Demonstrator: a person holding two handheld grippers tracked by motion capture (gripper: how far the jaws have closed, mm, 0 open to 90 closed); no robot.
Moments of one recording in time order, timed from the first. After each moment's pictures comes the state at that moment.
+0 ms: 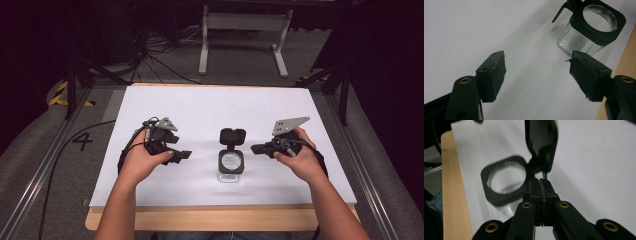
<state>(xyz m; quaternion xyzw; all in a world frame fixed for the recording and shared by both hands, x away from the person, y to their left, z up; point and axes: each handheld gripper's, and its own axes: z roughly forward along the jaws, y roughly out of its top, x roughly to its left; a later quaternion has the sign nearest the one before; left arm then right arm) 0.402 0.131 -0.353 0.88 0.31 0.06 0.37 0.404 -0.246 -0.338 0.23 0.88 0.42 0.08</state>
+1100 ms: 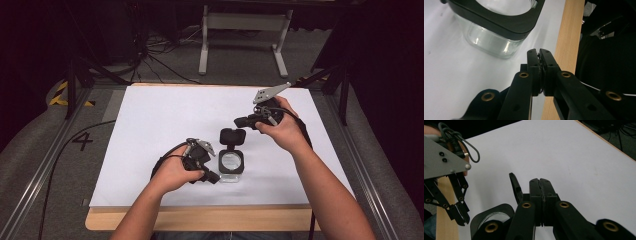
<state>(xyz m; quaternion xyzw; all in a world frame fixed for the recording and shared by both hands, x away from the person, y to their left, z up) 0.386 0.044 -0.388 0.92 0.17 -0.13 0.32 0.454 -0.195 -0.295 0.22 0.88 0.41 0.07</state>
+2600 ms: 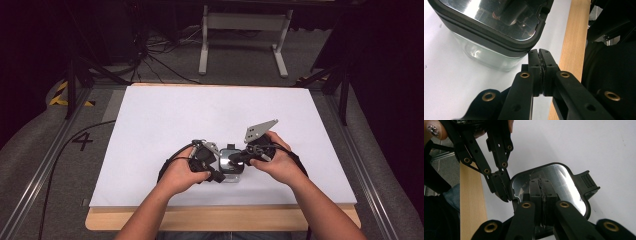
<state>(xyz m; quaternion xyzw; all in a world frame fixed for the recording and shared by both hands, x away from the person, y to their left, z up) 0.384 0.032 -0.393 0.92 0.18 -0.11 0.34 0.396 -0.181 -0.354 0.17 0.91 0.38 0.02</state>
